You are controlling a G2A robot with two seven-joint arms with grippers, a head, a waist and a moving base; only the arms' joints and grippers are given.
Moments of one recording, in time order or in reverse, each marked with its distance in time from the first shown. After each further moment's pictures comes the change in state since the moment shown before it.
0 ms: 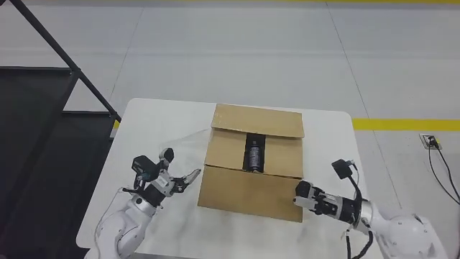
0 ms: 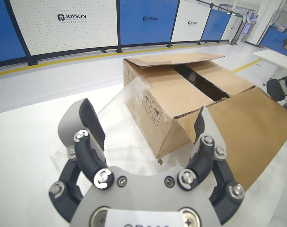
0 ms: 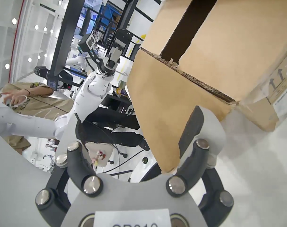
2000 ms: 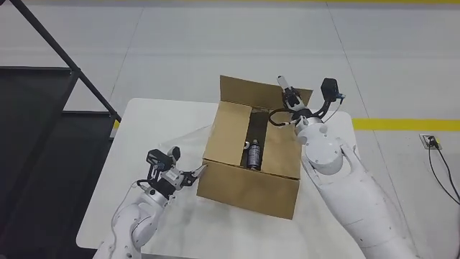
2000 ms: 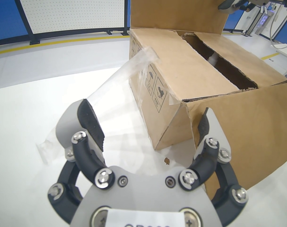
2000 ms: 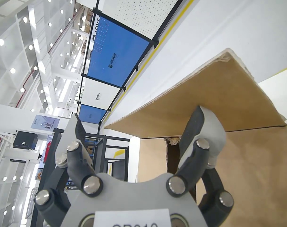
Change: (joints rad) left arm -0.121 -0.001 0.117 0.164 -0.073 0.120 -0.039; right arm 0.644 -0.162 -0.508 0.353 -0.048 0.704 -1.120
